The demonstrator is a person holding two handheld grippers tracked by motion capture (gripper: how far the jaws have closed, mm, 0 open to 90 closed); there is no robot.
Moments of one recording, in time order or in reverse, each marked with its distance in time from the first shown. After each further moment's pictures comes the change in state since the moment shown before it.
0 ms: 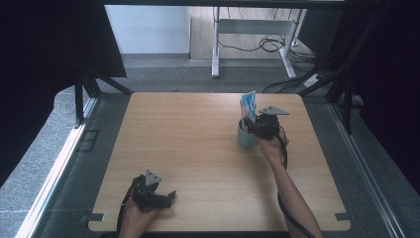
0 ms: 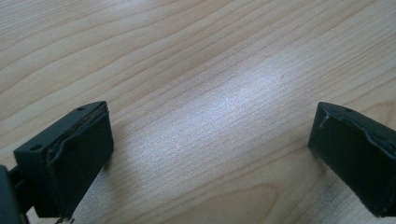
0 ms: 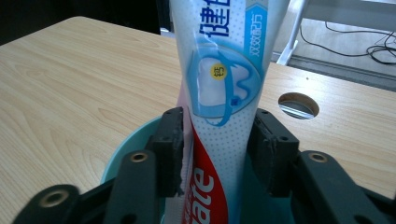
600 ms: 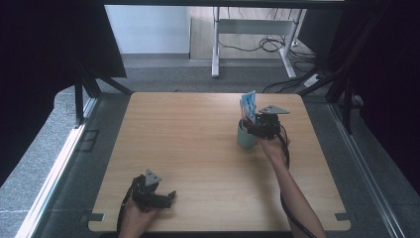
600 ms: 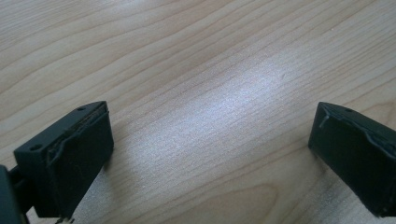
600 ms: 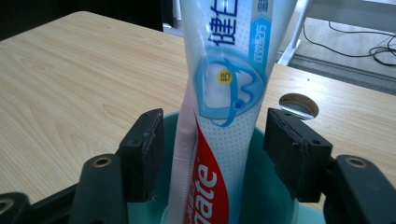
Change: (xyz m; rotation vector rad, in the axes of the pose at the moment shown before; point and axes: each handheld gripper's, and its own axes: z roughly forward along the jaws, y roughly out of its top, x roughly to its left) left arm 0.000 0.000 0.000 0.000 0.000 0.000; right arm 0.001 0.005 -0.006 0.015 0.011 -0.024
